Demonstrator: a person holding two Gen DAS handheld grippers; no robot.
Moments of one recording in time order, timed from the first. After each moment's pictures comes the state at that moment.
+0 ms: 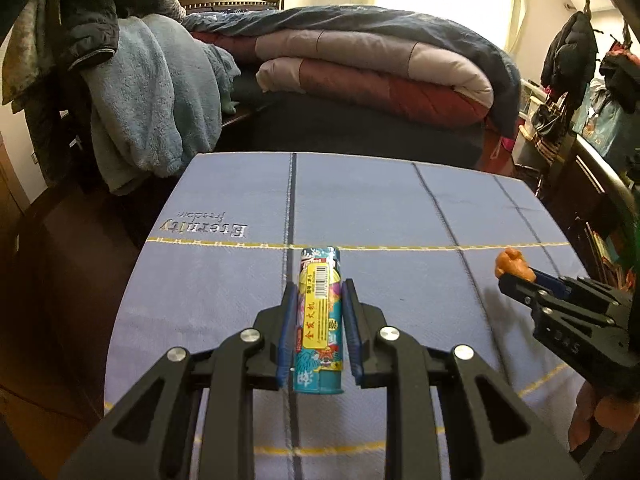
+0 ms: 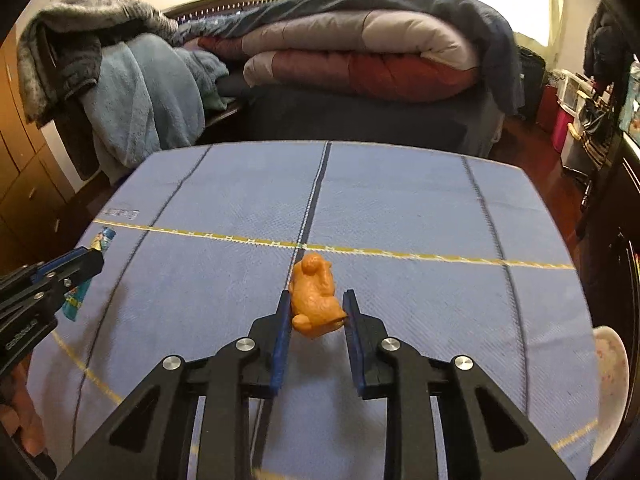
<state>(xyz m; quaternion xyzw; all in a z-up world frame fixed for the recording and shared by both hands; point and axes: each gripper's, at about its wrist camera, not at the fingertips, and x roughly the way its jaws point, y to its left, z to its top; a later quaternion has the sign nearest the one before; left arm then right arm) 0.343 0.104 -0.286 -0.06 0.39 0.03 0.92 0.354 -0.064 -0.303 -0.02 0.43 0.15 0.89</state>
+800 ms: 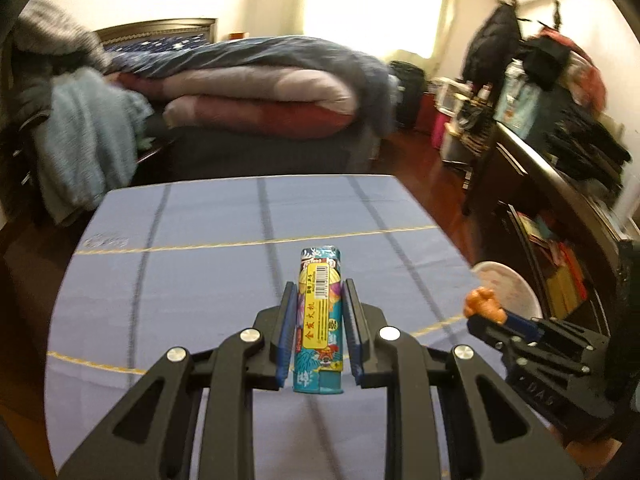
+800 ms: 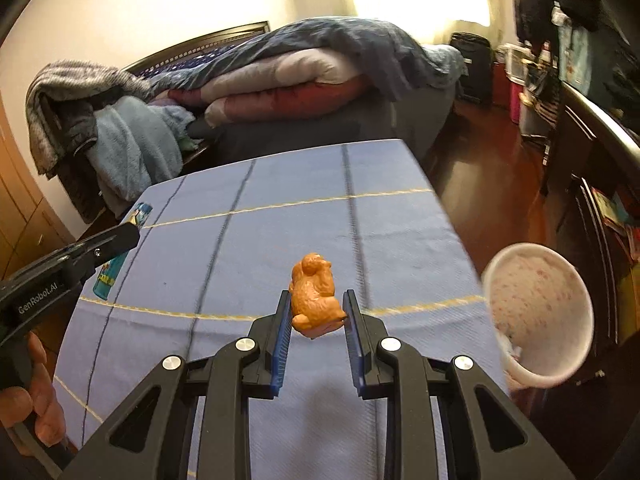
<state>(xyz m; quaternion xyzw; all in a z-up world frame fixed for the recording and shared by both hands) 0.273 -0.048 -0.229 -0.04 0.36 -0.09 0.93 0.242 -0.208 -0.264 0.06 0.40 0.10 0.91</state>
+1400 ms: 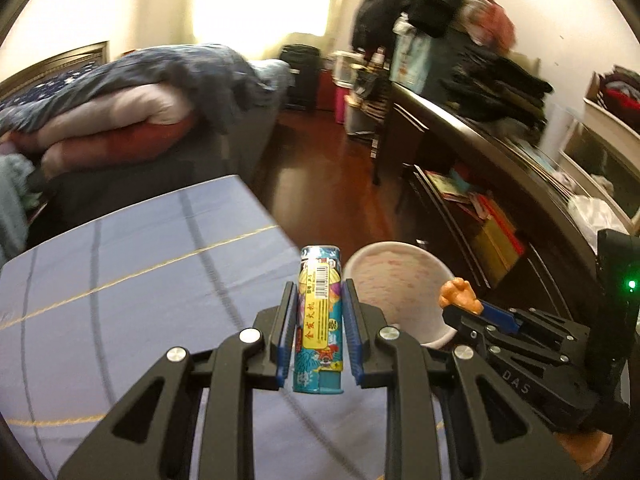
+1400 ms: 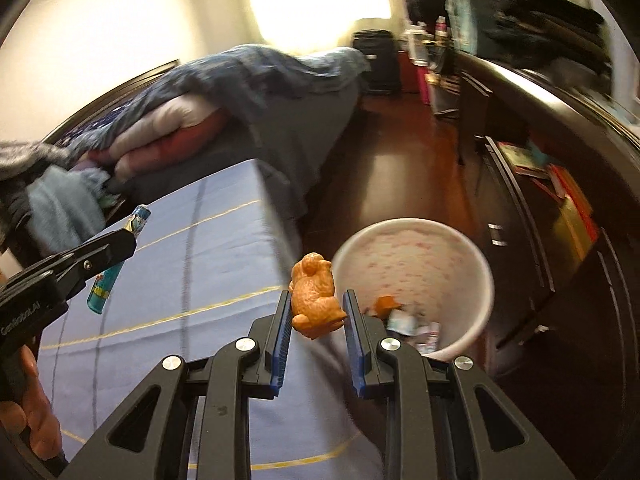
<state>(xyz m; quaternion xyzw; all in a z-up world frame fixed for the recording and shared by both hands) 0.284 -0.225 -0.231 0.03 0.36 -0.25 0.90 0.217 -0.363 -0.274 0.13 0.38 -0.04 0.92</state>
